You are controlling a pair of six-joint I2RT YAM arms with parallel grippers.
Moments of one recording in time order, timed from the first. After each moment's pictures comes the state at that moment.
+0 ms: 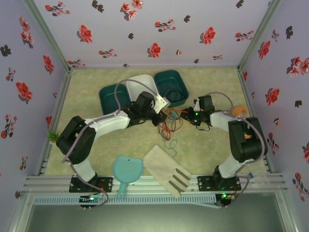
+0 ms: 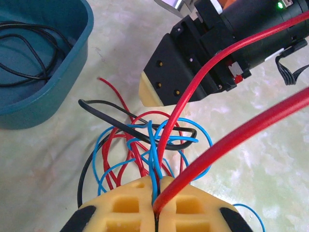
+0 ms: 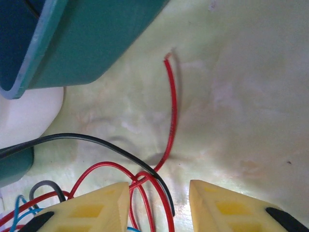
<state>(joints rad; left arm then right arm) -0.78 1.72 1.10 -0.05 0.37 0.00 0.22 1.63 0.78 -0.11 -0.47 0.67</state>
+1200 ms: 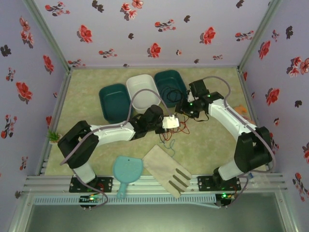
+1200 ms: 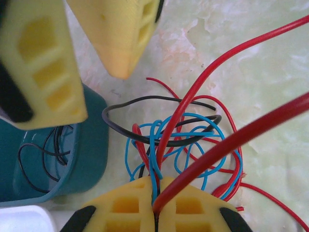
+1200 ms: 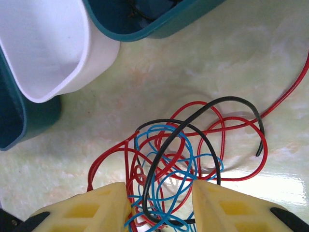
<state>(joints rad) -0.97 1.70 0.99 0.12 0.00 0.68 0.38 1.52 1.17 -0.74 -0.34 0.65</state>
